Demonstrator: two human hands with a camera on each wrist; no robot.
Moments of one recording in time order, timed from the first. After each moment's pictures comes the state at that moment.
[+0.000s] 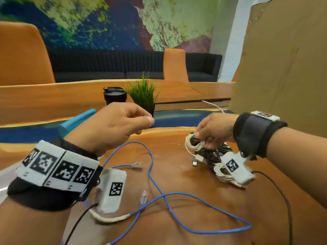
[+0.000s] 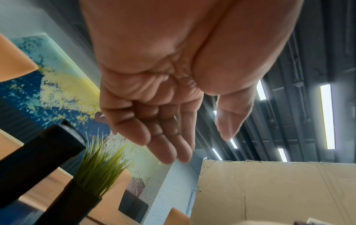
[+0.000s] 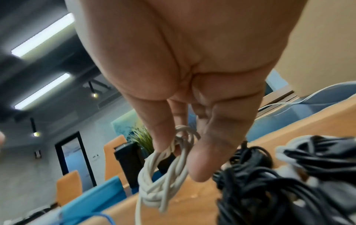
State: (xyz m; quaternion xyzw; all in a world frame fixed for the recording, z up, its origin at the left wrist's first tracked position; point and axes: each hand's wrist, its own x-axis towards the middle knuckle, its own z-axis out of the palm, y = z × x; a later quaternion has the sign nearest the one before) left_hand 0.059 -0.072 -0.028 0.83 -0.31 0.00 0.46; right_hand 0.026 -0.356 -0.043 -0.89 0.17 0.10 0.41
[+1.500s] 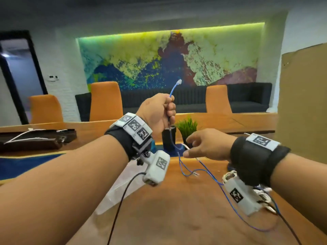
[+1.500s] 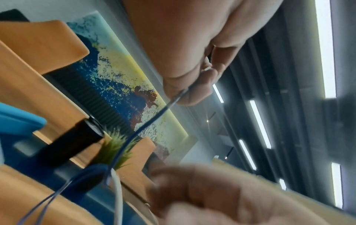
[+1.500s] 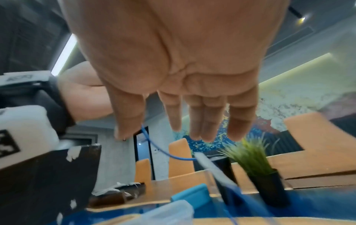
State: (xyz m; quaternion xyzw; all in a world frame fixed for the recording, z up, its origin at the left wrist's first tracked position) left_hand 0.007 -0.048 0.093 0.59 -0.17 -0.07 0.79; right_hand -0.046 -0.213 0.042 -0.98 -0.10 -0.05 0.18
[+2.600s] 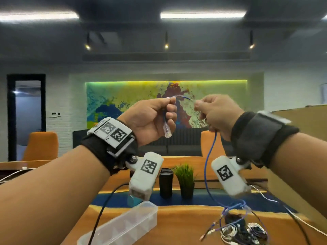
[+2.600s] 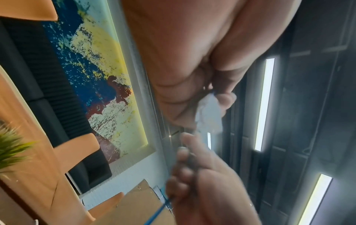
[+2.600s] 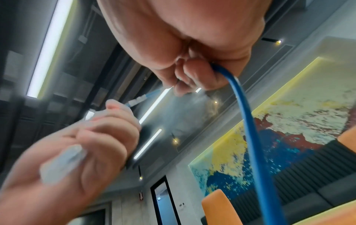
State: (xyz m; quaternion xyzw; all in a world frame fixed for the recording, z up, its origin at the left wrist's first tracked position) left_hand -0.075 -0.008 0.224 0.51 -0.34 -0.16 0.78; right_hand -0.106 -0.191 0.224 -0.79 -0.09 -0.34 0.51
